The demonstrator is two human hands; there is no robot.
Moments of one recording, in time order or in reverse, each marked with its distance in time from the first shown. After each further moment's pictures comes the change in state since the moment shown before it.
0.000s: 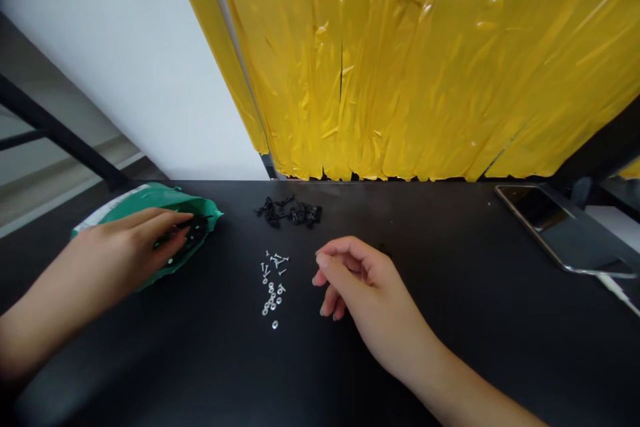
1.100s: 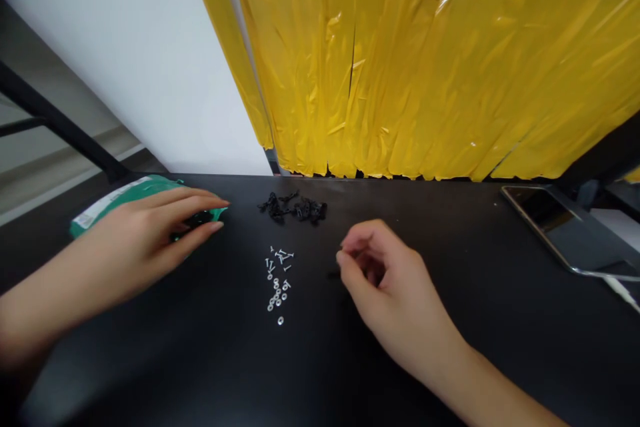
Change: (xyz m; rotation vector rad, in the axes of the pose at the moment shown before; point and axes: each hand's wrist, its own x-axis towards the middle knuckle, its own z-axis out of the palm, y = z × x) left_hand 0.026 0.019 -0.017 -0.359 -0.080 0.023; right_hand -0.004 0.005 -0.013 -0.460 0.174 -0.287
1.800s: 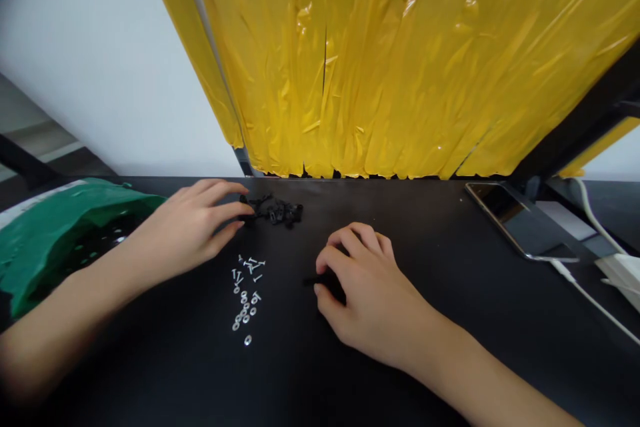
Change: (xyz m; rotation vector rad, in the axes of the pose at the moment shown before) left_hand 0.058 0.014 0.068 0.124 0.076 0.227; right_hand 0.010 0.011 -0.015 -0.784 -0.242 -0.316
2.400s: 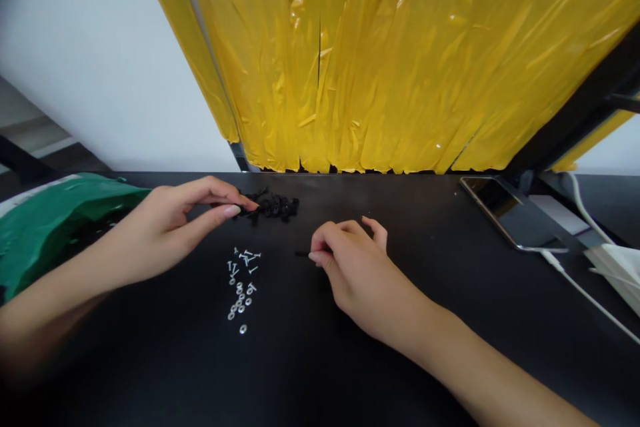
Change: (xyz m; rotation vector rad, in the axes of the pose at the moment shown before) left_hand 0.001 0.015 -0.024 -0.846 0.048 -0.204; right_hand 0.004 0.008 0.007 0.127 0.065 0.012
